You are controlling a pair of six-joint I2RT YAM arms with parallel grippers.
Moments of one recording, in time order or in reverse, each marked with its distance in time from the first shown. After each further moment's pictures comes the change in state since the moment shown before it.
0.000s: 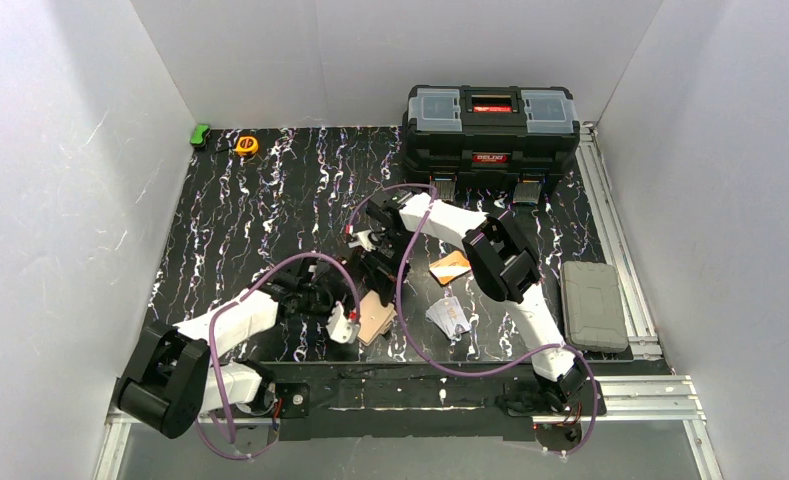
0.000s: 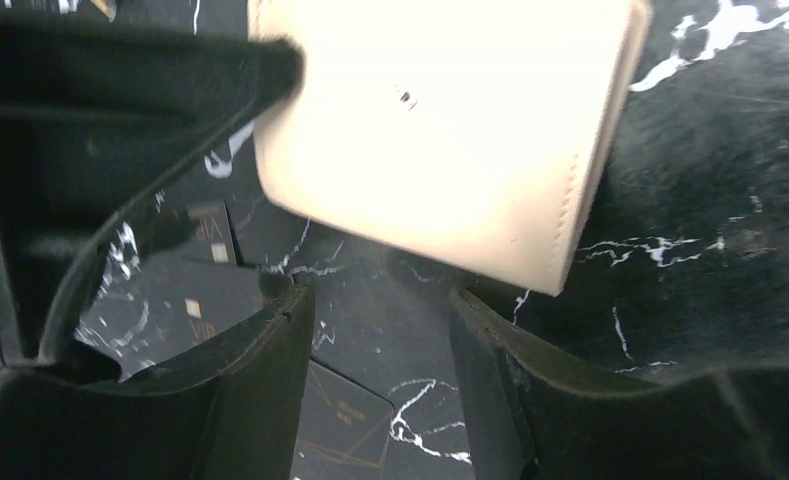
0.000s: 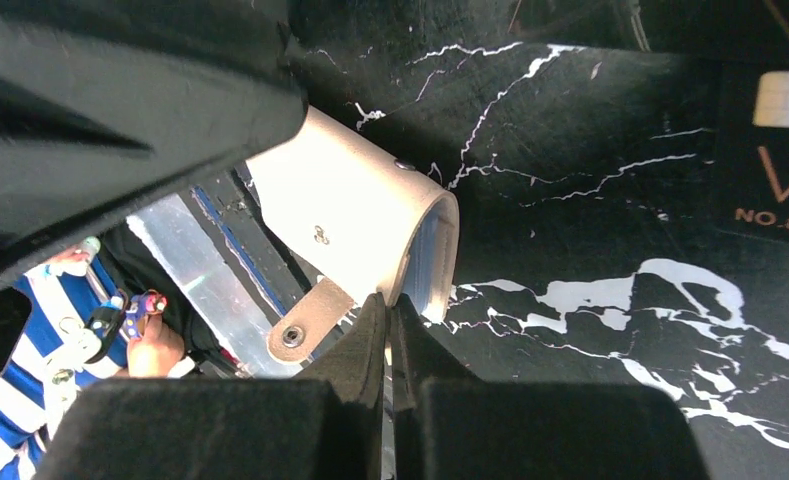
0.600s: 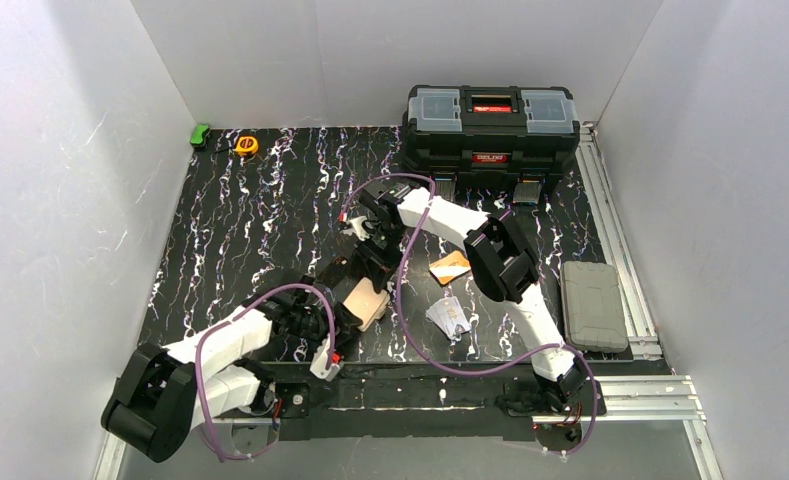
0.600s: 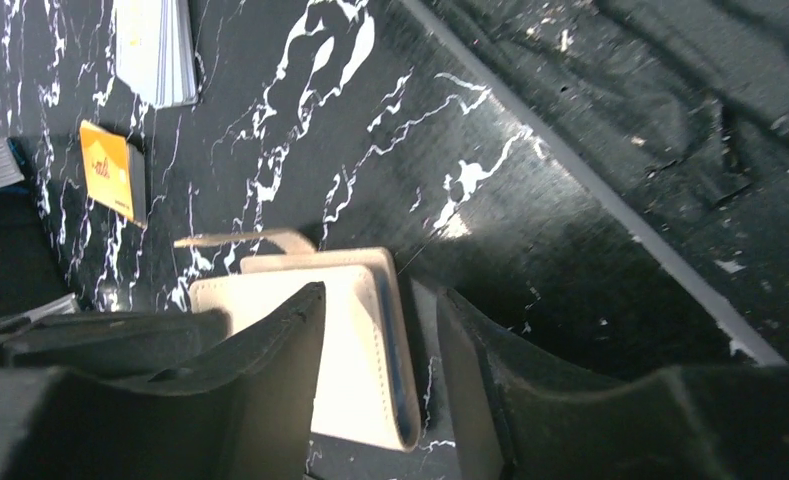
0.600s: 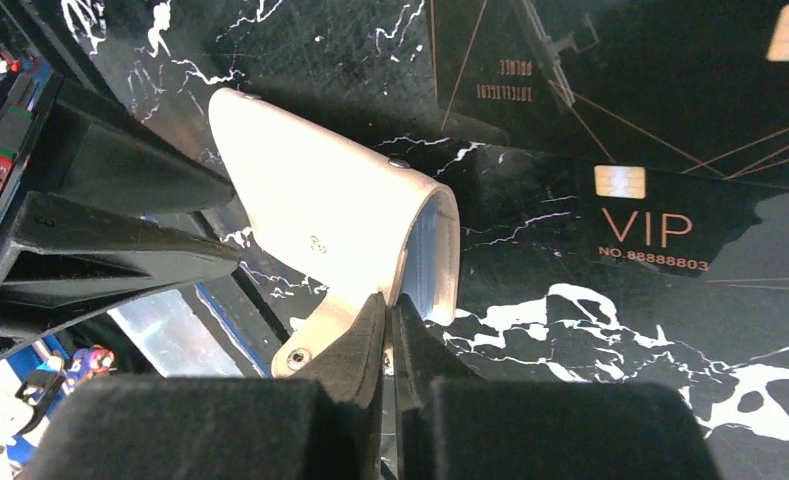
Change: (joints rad) left arm -0.028 -0.126 -0.116 -0.127 0.213 0.363; right arm 0.010 0.008 0.092 0.050 0.093 0.037
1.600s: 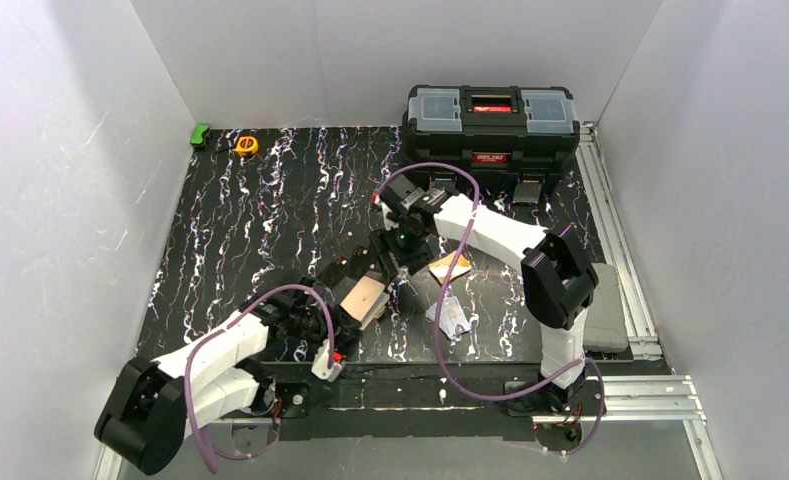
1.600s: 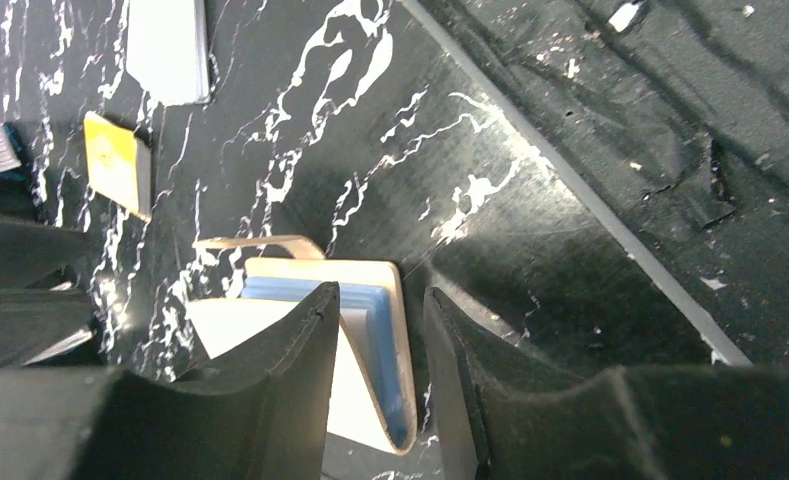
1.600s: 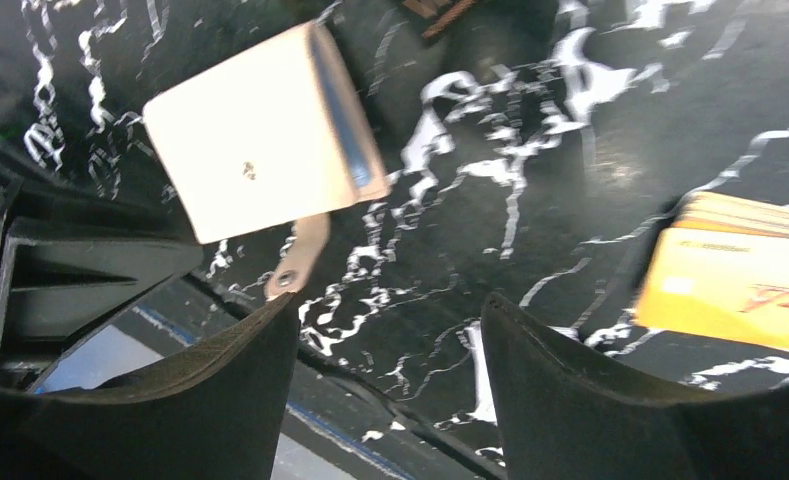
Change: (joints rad) left arm -0.032 -0.040 0.003 -0.027 -0.002 -0.078; right arm -0.012 -0.401 -0.357 0.192 0.380 0.392
